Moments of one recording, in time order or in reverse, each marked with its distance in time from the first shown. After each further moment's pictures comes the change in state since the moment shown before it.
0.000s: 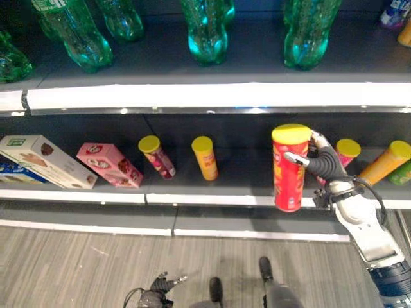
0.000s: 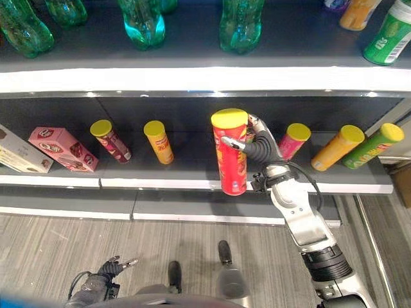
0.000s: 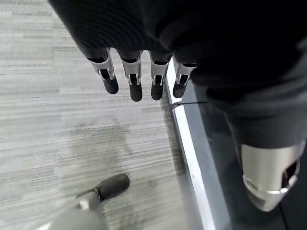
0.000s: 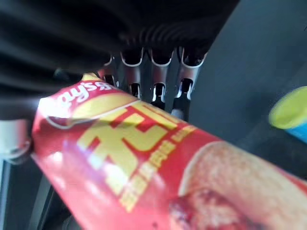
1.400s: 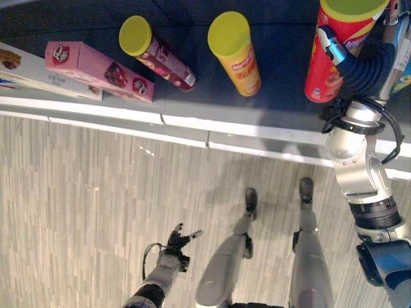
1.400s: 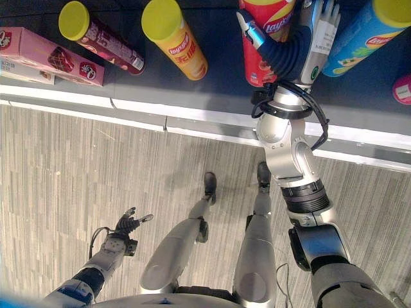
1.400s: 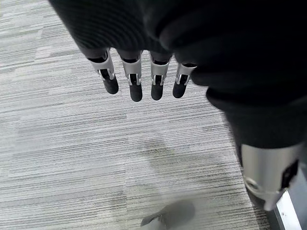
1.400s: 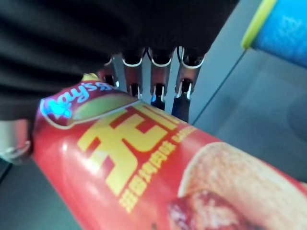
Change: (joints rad) left arm -0.159 -0.016 -0.106 -0.118 -0.089 -0.052 0.113; right arm -0.442 0.090 -0.067 0.111 -0.468 0.117 -0.585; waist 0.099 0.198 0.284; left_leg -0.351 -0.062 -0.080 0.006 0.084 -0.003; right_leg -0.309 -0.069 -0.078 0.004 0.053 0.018
